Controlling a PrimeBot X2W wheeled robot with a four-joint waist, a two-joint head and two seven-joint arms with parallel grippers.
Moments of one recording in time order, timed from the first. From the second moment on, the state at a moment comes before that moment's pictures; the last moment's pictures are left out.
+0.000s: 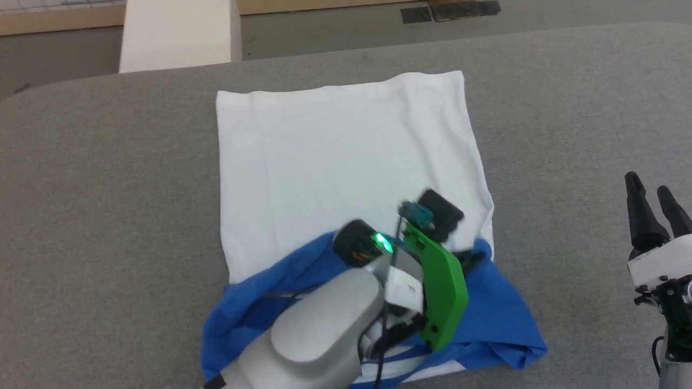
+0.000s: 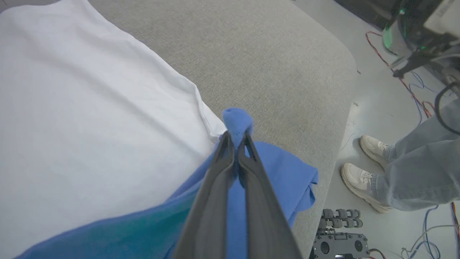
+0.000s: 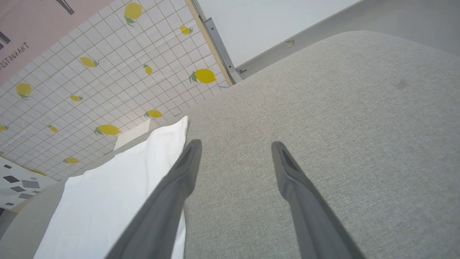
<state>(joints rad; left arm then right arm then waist) -0.67 0.05 -0.95 0.32 -0.74 -0.05 0.35 -0.21 -0.05 -0.36 0.02 0.47 0.13 0.30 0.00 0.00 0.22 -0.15</state>
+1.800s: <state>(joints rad) -0.48 0.43 -0.32 0.10 -0.69 0.14 -0.26 -0.48 -0.06 -0.26 0.08 0.30 0.13 0.53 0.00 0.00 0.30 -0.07</state>
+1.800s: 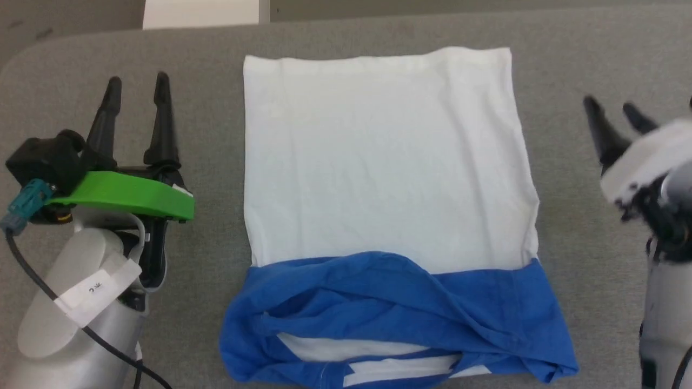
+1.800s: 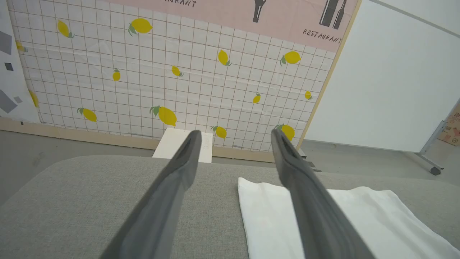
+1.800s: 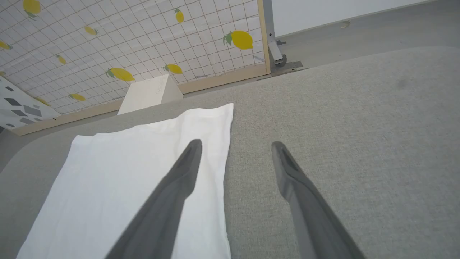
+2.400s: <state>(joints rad) -0.54 0.40 -0.28 0.01 -0.65 0.09 -0.26 -1.01 -0.17 -0.24 0.34 -0.01 0.13 0.90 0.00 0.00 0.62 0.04</state>
